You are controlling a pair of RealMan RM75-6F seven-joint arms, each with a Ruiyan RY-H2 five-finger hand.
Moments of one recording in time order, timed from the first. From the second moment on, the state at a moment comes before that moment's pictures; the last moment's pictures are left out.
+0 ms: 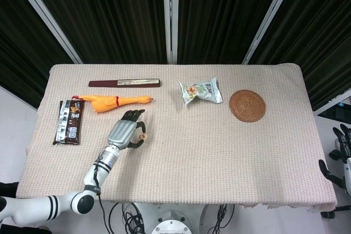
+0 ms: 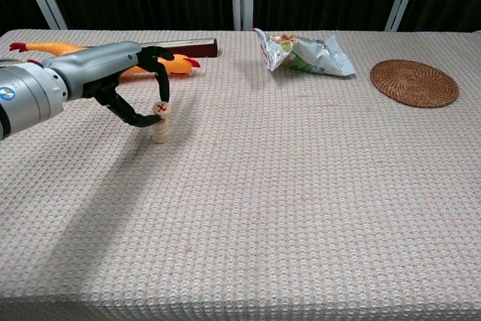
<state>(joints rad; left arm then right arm) -0.69 -1.60 -0.21 -1.58 1.03 0.98 0.35 -0.03 -1.02 0.08 -1.63 -1.55 1.63 0.14</state>
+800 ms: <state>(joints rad) -0.69 -1.60 -0.19 -1.53 1.03 0.96 0.25 -0.03 -1.03 0.08 -1.63 -1.54 1.63 0.13</state>
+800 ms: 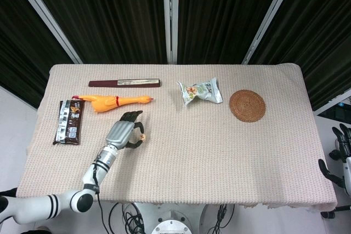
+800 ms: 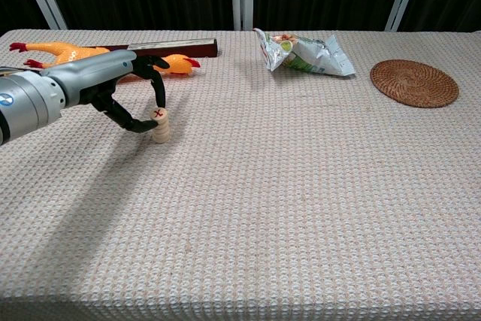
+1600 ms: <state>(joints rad) -0.69 -1.59 -0.18 -1.52 1.03 0.95 0.22 -0.03 -1.02 0.08 -1.63 -1.54 1.62 0.14</state>
